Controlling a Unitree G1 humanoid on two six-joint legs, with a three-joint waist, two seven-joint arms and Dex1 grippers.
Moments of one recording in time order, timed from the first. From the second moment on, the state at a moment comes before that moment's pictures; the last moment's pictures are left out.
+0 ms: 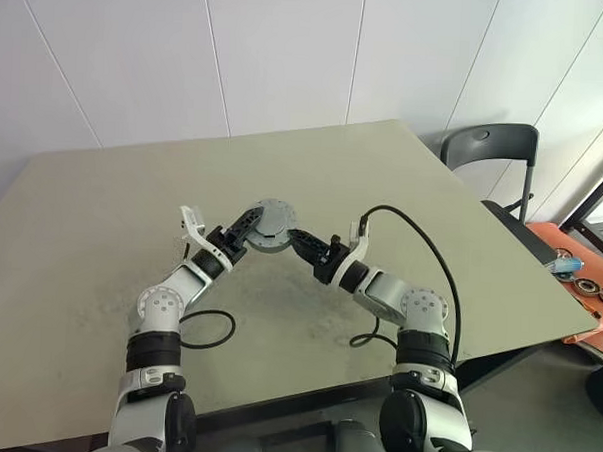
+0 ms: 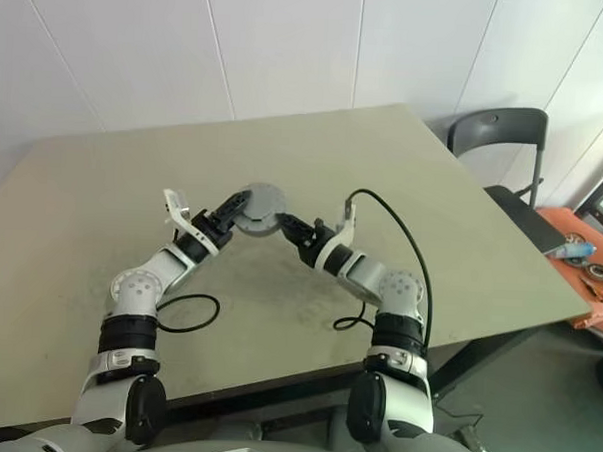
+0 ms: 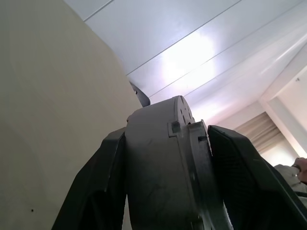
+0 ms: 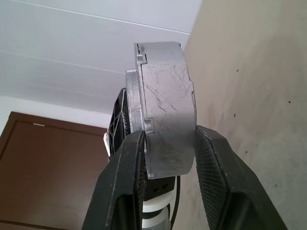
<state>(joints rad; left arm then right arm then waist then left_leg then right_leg) -0.47 0.08 0.41 0.33 -0.91 0.74 -0.51 -0.57 0.13 -0.48 0.36 0.99 1.15 0.26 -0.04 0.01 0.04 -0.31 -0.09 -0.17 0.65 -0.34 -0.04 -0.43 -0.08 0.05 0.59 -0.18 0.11</state>
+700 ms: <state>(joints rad) -0.41 0.14 0.40 0.26 -0.95 0.84 -0.56 -0.56 0.13 -0.47 0.36 0.99 1.16 0.28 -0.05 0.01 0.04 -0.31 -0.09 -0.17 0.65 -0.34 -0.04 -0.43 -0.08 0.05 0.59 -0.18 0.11</state>
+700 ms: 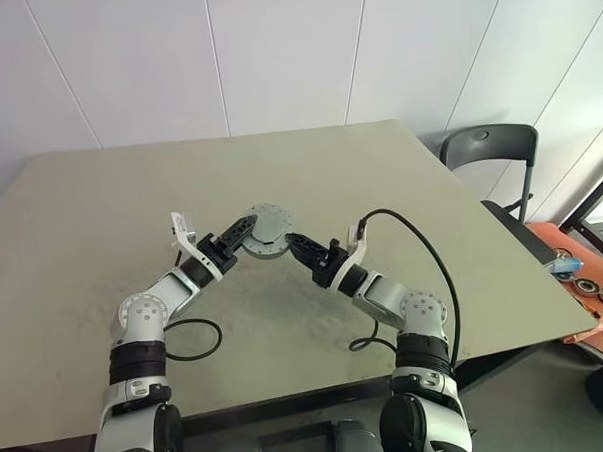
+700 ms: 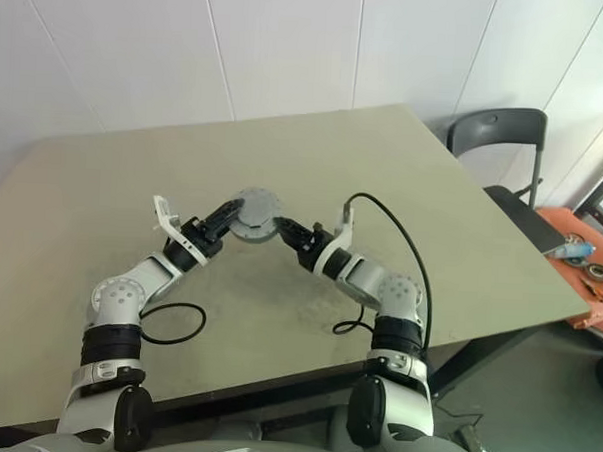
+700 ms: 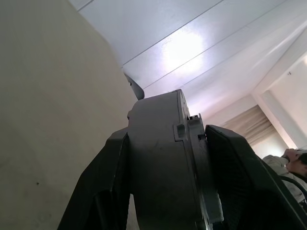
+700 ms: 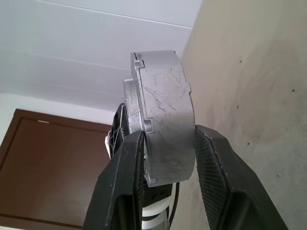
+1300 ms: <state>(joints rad) -0.33 0.19 0.41 0.24 -1.03 0.96 -0.64 -0.56 0.12 -0.48 0.33 0.99 1.14 0.29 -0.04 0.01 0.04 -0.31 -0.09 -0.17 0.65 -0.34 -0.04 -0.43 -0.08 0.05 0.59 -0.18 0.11</state>
